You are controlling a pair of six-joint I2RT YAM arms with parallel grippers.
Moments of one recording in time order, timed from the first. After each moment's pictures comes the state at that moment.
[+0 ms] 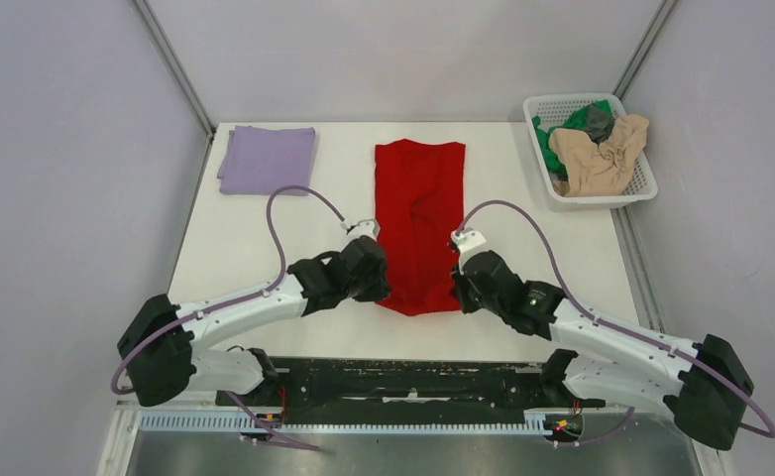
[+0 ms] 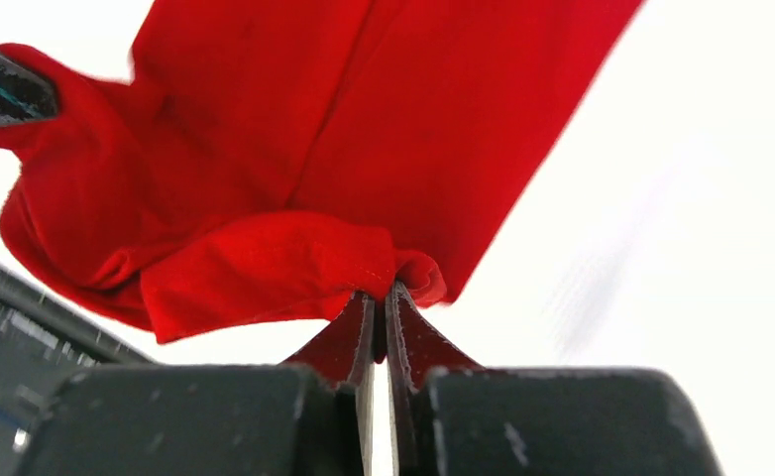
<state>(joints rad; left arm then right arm) -0.98 1.24 0.78 -0.40 -0.19 -0.89 0.92 0.97 0.57 -0.36 0.22 0.37</state>
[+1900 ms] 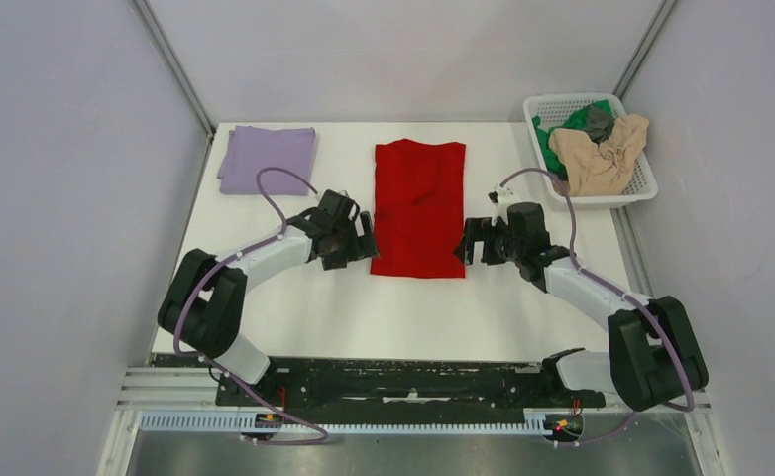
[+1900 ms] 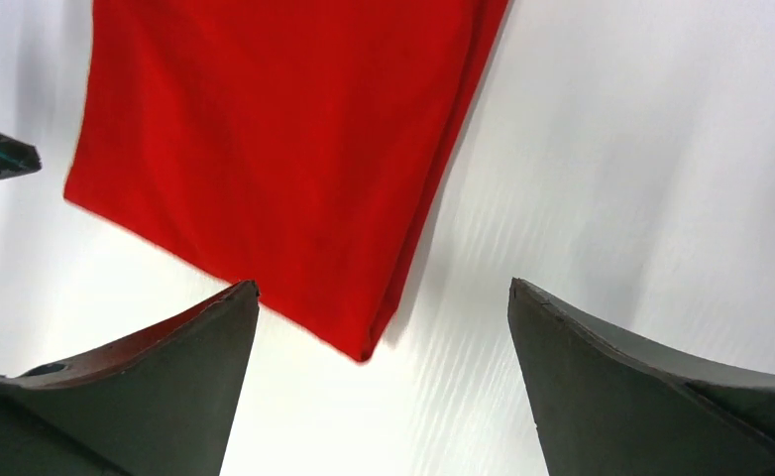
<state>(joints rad) -0.49 1.57 0.96 -0.37 0.02 -0.69 0.31 1.32 0.64 0.00 -0.22 0.26</state>
